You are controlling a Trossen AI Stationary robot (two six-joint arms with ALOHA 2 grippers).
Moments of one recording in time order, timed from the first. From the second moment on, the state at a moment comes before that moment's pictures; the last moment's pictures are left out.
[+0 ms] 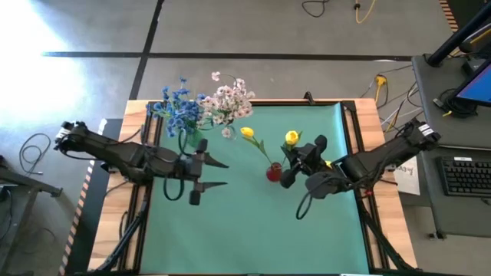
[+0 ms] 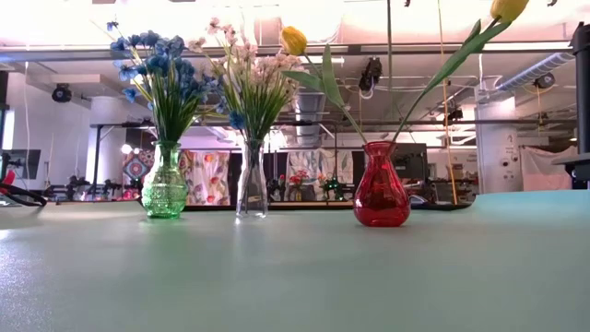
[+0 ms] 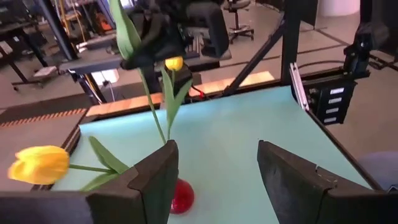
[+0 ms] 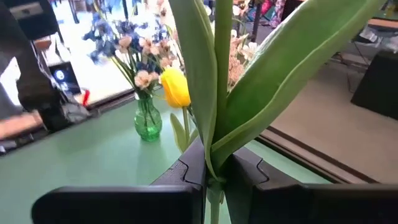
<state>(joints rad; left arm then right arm) -0.33 1.10 1.00 -0.15 -0.28 0.09 0.43 1.35 1.23 -0.52 1.13 0.61</state>
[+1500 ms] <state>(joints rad) -0.33 0.84 1.00 -0.28 -0.62 0.15 0.36 1.37 1.10 -0.38 1.00 0.68</state>
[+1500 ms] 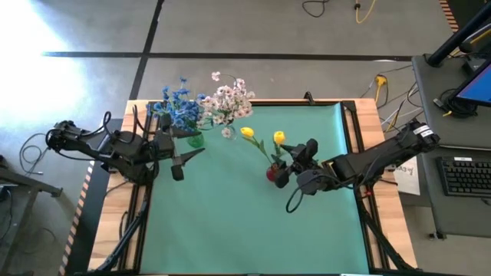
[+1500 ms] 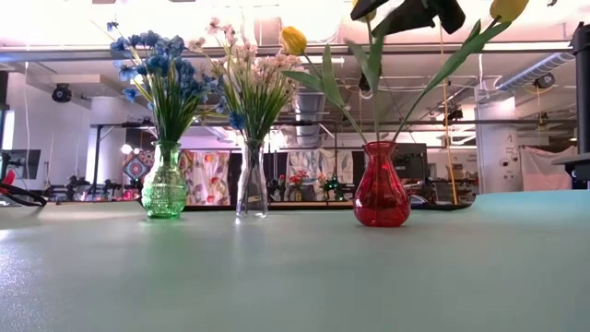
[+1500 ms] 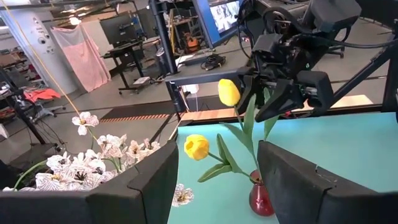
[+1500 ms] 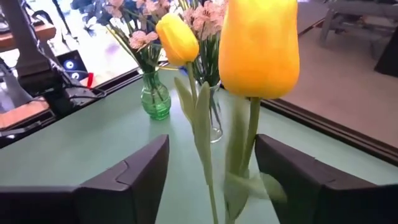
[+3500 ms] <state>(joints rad) -0.88 0.67 0.79 -0.33 0.12 0.14 0.94 1.08 1.08 -0.36 0.70 0.06</state>
